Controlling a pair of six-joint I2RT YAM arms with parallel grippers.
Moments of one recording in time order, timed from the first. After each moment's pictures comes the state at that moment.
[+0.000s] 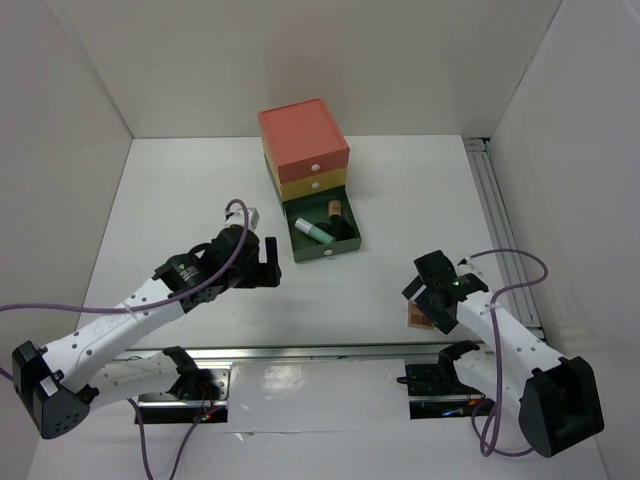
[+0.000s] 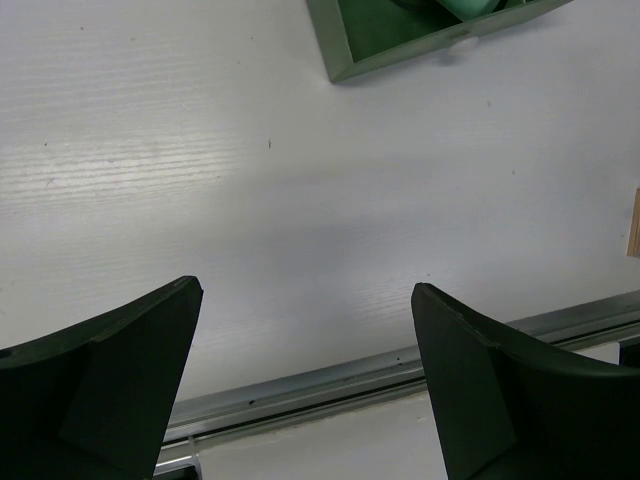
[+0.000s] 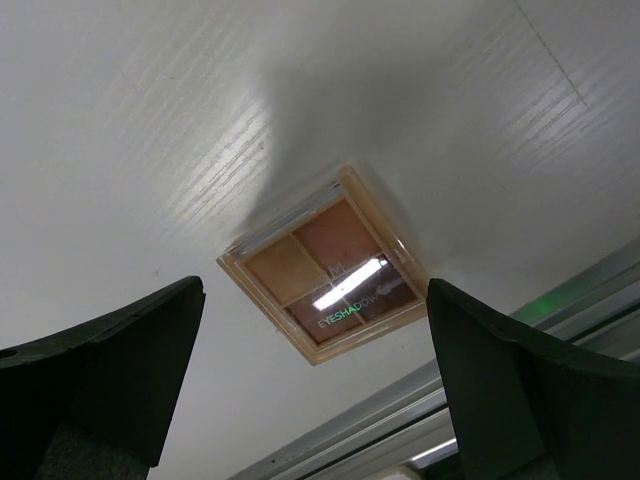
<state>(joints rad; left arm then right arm) -0.75 1.02 0.93 -0.73 -0.28 -0.66 0.33 0.95 0.50 -0.80 0.32 1.13</state>
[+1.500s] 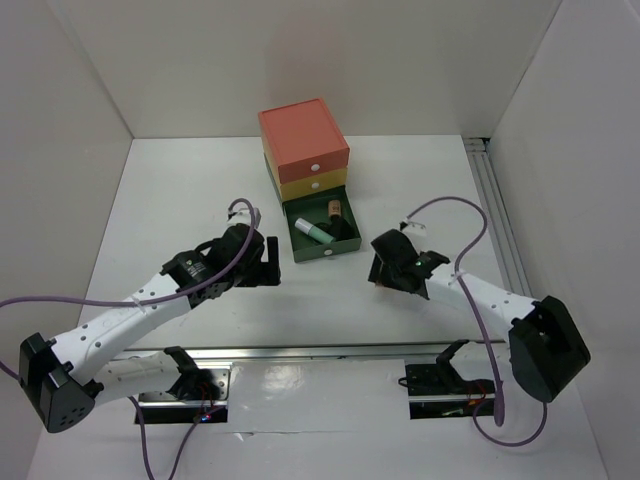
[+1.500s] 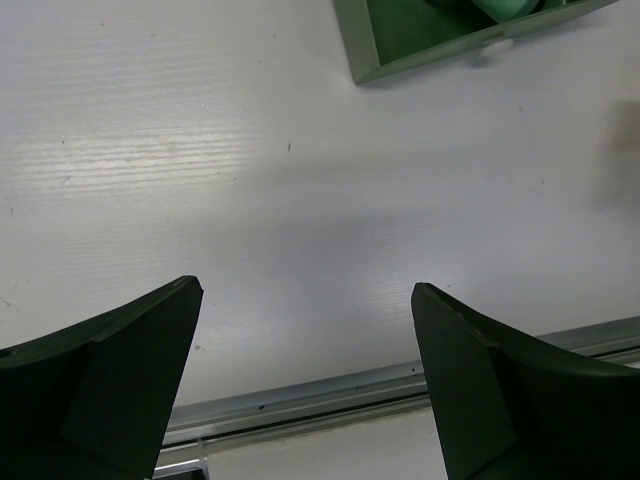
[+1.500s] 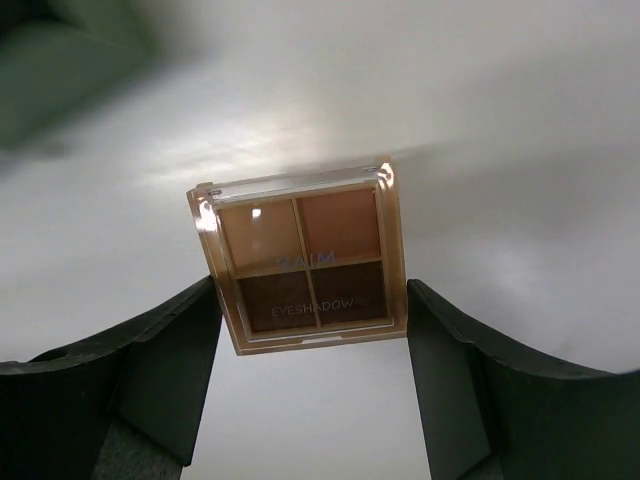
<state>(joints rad) -0.74 1.07 0.93 -0.73 -0.31 -0.66 0.61 1.23 0.65 -0.53 0.40 0.84</state>
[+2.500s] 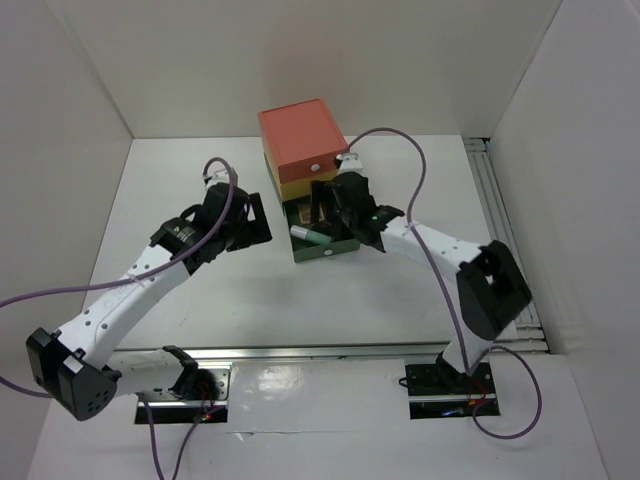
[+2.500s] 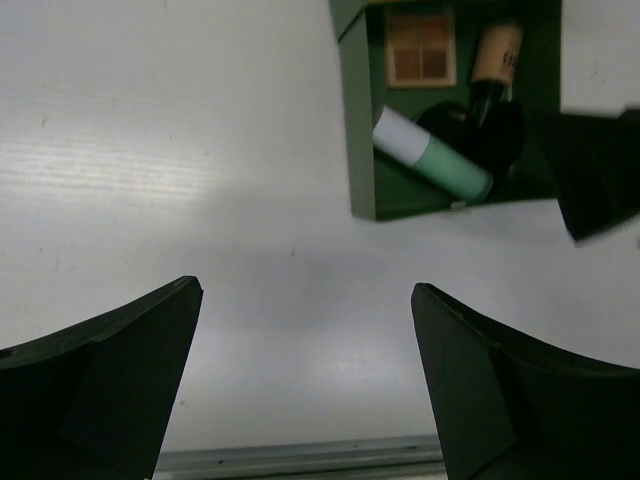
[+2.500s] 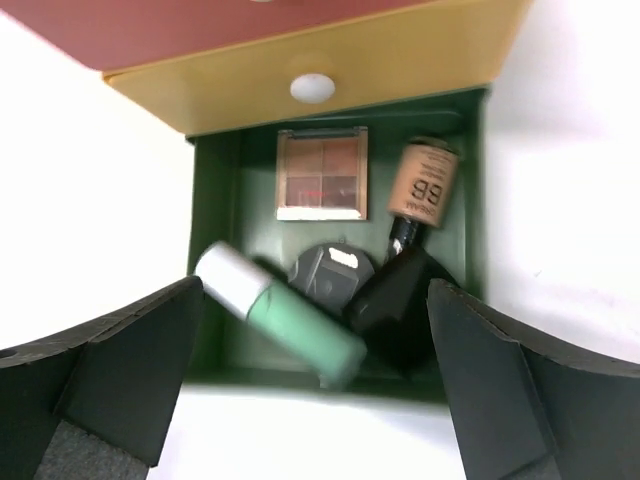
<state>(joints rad) -0.56 1.15 1.13 -0.77 -0.31 -0.69 0.67 1.71 1.21 -0.06 0.28 0.40</state>
